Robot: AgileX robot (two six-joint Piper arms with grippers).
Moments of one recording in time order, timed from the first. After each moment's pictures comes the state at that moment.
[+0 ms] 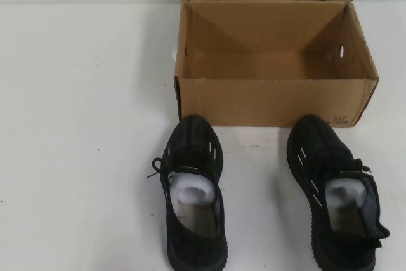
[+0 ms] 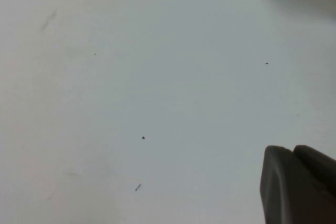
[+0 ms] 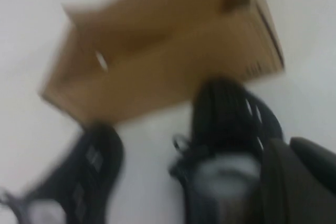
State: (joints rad) right arm -0.10 0.32 -0.35 0.71 0.58 -0.07; left arm -0.07 -0.01 0.03 -0.01 0.38 0.03
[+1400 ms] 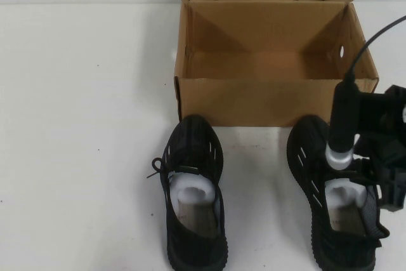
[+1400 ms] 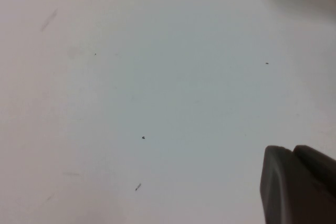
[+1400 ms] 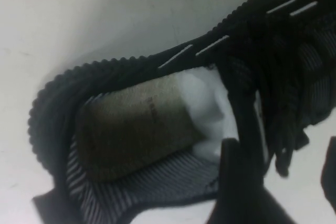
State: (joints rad) right arm 0.43 1.37 -1.04 0.04 0.97 -0.87; left arm -0.07 -0.01 0.03 -0.01 0.38 0.03
